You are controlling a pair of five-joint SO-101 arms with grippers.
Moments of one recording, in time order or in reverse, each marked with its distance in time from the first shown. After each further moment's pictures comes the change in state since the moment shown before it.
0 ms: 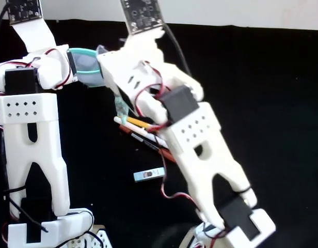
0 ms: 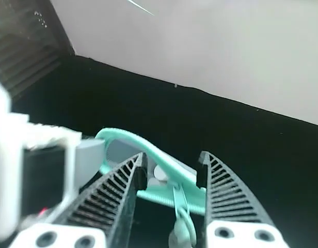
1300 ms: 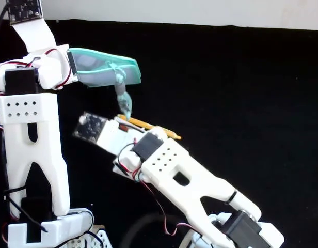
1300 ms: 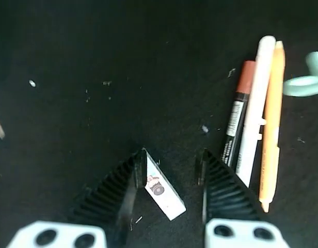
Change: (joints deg) left arm 0.1 0.0 0.0 0.0 0.0; right arm -12.1 -7.6 48.1 6.9 32.5
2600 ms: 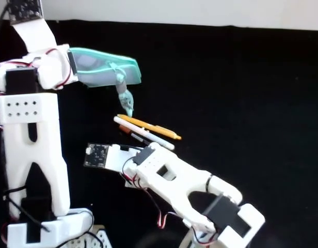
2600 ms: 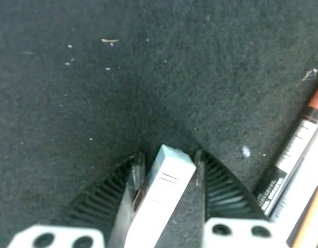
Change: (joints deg) left arm 0.0 0.0 0.0 -0.1 0.0; right arm 0.9 14.2 14.8 -21.2 14.2
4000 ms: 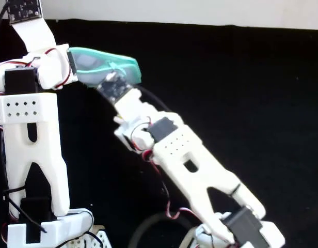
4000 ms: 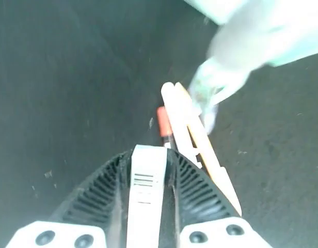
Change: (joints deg) left arm 0.0 0.0 0.0 0.0 0.0; right arm 8.5 -14.1 -18.8 8.0 -29.0
